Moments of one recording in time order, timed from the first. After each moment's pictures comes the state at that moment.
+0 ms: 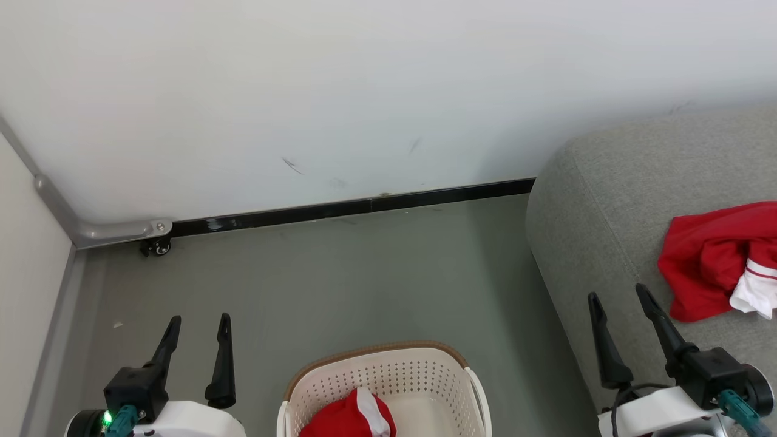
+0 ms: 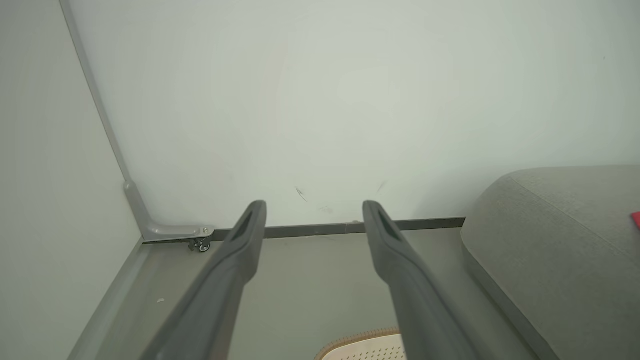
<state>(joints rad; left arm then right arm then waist) -0.05 0.22 -0.23 0.27 -0.35 0.18 -0.25 -0.01 -0.05 -0.04 0.28 0.02 0.12 -0.25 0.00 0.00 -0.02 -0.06</state>
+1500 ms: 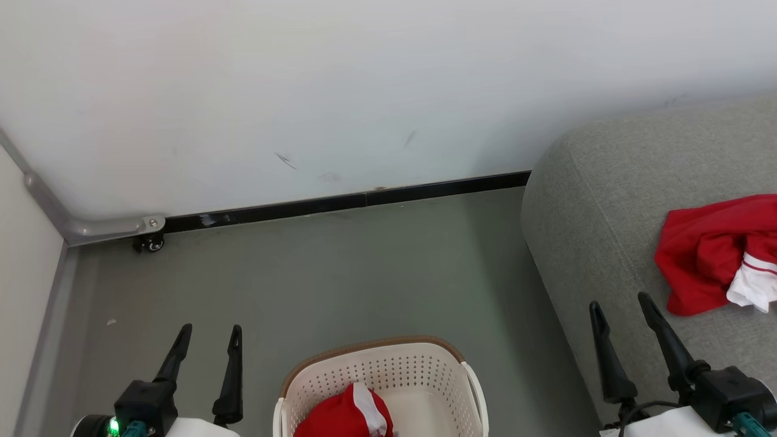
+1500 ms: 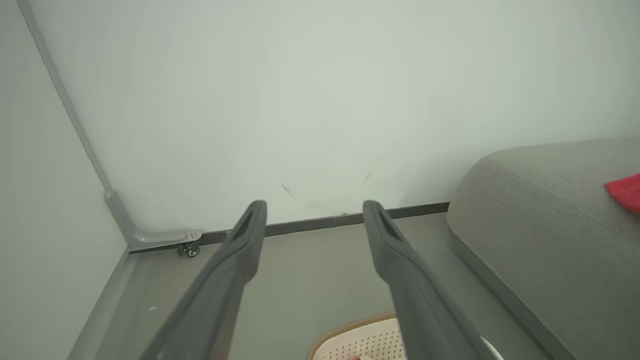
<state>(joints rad) 0.00 0.20 -0.20 0.21 -0.28 0.13 -0.25 0.09 -0.04 -0.03 0.13 0.06 0.12 -0.22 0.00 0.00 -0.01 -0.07</state>
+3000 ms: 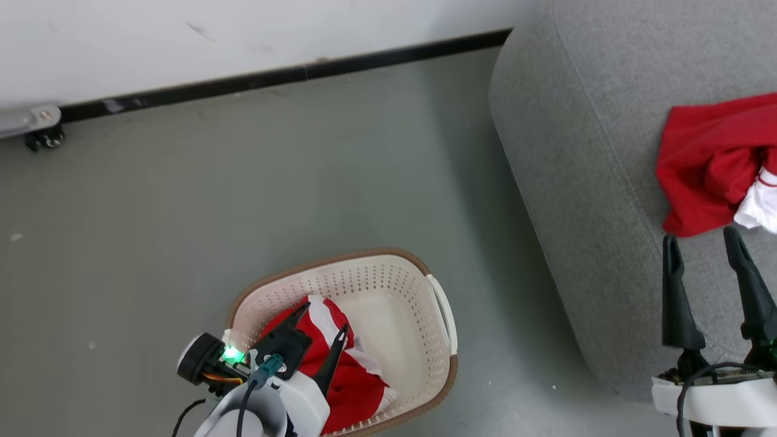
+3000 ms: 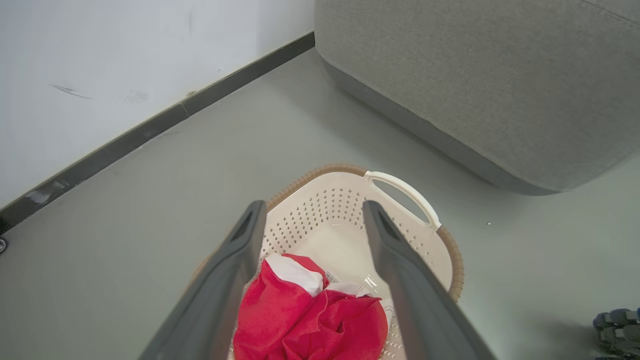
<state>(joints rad) -0.33 0.15 -0.50 0.62 -0.09 -0.05 -0.18 0.06 -0.04 -0.15 -0.11 0.04 0.12 -0.22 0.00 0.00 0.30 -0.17</state>
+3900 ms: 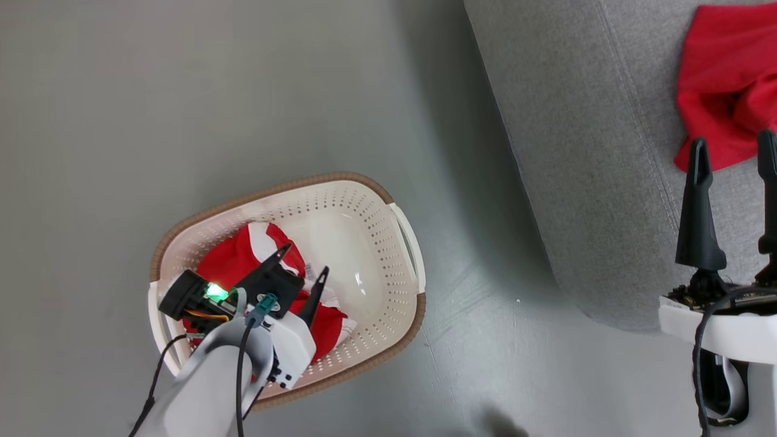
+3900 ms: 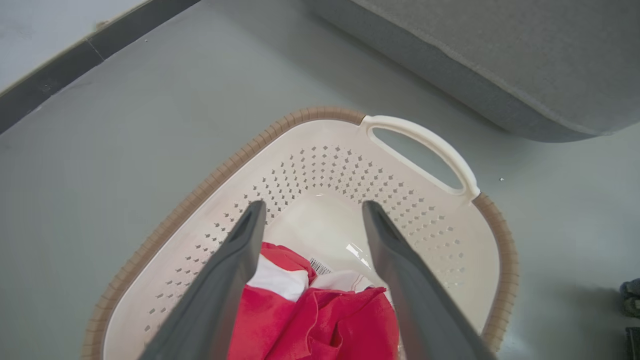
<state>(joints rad) -0.54 0.15 -0.52 0.79 -0.02 -0.03 -0.20 -0.15 -0.04 -0.14 -0.14 0.11 0.12 -0.23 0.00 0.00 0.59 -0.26</state>
